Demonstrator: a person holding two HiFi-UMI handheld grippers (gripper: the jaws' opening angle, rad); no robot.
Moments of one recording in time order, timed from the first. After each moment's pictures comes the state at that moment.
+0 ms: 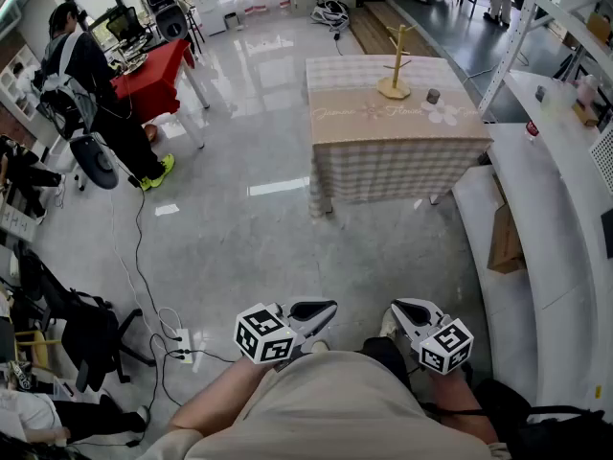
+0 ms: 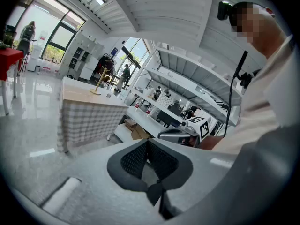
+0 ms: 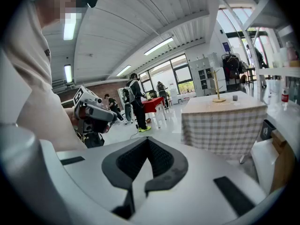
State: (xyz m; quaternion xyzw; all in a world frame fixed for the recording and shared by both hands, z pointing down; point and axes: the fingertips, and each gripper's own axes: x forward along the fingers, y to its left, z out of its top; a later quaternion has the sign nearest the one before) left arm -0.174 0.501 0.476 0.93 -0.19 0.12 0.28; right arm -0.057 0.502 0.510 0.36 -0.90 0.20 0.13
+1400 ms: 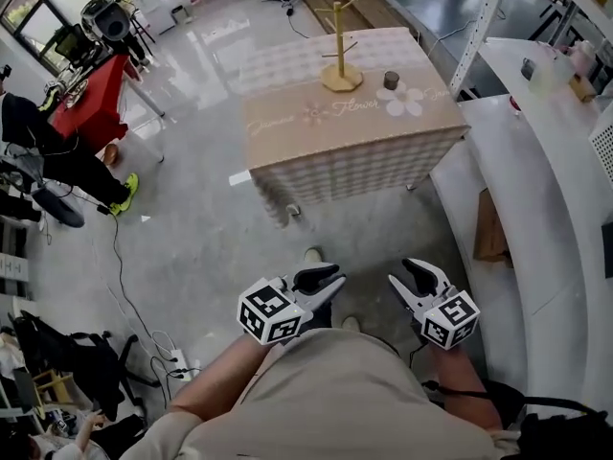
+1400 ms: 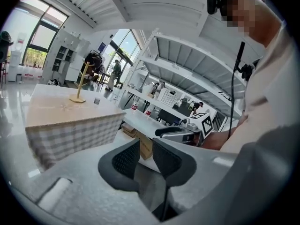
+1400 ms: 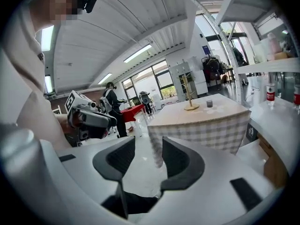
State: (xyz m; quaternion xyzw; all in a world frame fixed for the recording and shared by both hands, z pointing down) left arm 0.001 0.284 0.482 0.95 -0.16 0.15 0.24; right arm 0.108 0.292 0.517 0.44 -0.86 0.23 0.09
